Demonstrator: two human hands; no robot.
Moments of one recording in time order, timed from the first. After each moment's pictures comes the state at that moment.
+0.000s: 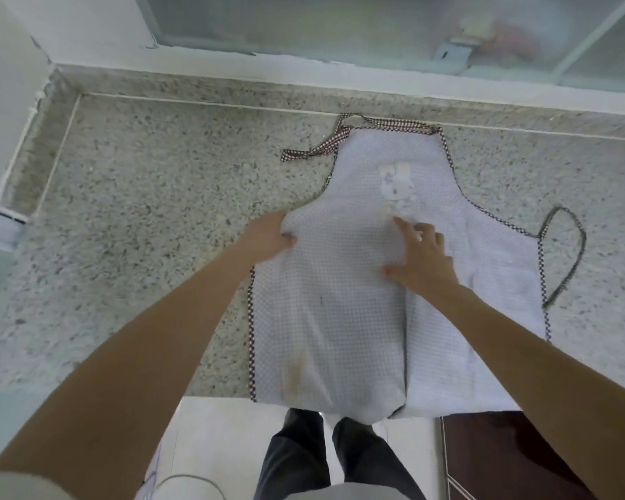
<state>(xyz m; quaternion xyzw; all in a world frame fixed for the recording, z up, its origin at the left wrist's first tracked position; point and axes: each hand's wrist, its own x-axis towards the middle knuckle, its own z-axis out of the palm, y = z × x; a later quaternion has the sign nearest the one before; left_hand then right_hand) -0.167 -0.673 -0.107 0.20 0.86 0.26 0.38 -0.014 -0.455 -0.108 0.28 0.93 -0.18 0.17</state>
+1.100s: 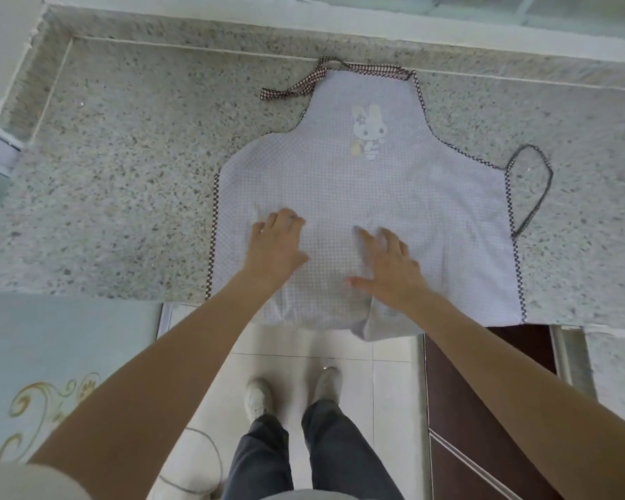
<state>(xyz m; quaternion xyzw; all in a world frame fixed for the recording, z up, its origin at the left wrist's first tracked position) 0.011 -0.683 -0.113 0.32 0.94 0.06 0.15 0.121 -0.510 -0.105 0.20 0.94 -0.18 0.23</state>
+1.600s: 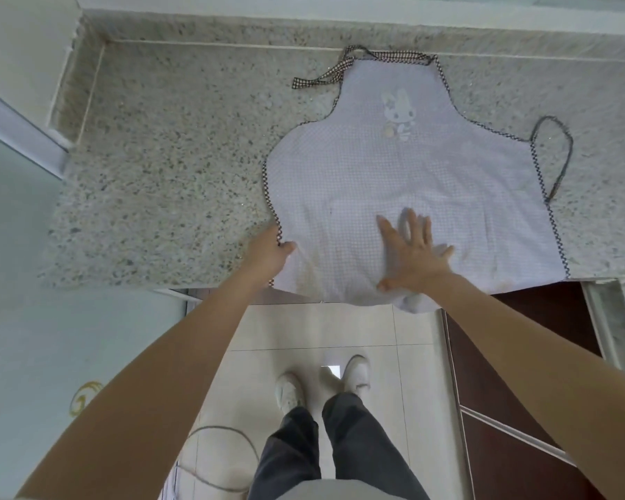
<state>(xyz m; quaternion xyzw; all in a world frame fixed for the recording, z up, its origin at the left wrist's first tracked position) -0.001 -0.796 -0.116 0.10 0.84 0.40 0.35 0.125 -0.580 -0.111 0.25 0.91 -0.11 0.31</state>
